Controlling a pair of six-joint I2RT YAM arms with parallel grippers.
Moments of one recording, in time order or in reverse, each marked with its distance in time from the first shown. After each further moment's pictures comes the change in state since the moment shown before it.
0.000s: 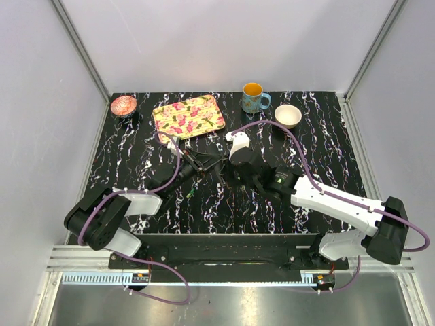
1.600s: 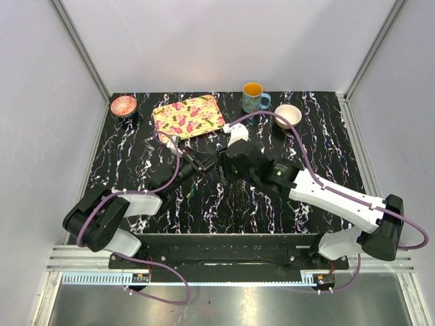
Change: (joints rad) left arm -0.005 -0.014 0.002 0.019 -0.005 0.011; right arm 0.011 0.046 0.163 -0.154 0.051 0.014
